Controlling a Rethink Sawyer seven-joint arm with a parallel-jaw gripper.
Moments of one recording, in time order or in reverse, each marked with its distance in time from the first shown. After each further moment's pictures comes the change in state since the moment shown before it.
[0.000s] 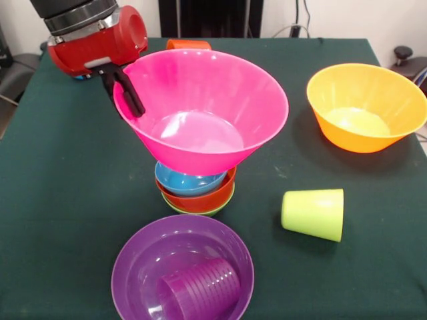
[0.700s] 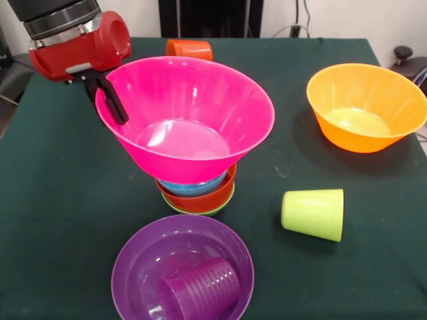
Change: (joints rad) arm 0.000 0.017 -0.003 -0.047 -0.007 0.005 0.000
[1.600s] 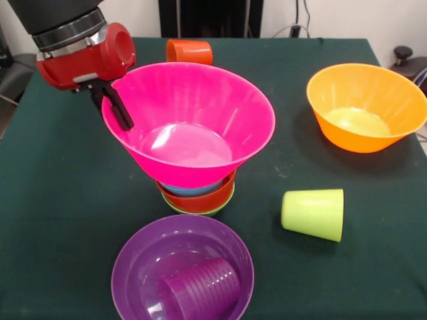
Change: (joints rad) arm 0.000 0.028 -0.007 0.000 -0.009 0.000 0.000
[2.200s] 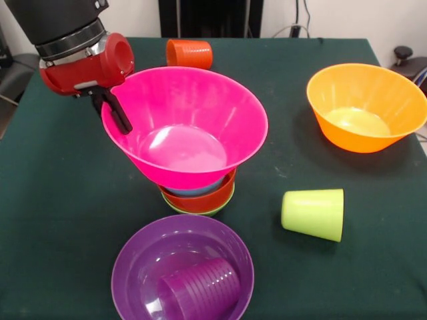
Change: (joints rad) arm 0.000 0.015 -0.025 0.005 -0.005 -0.006 0.000
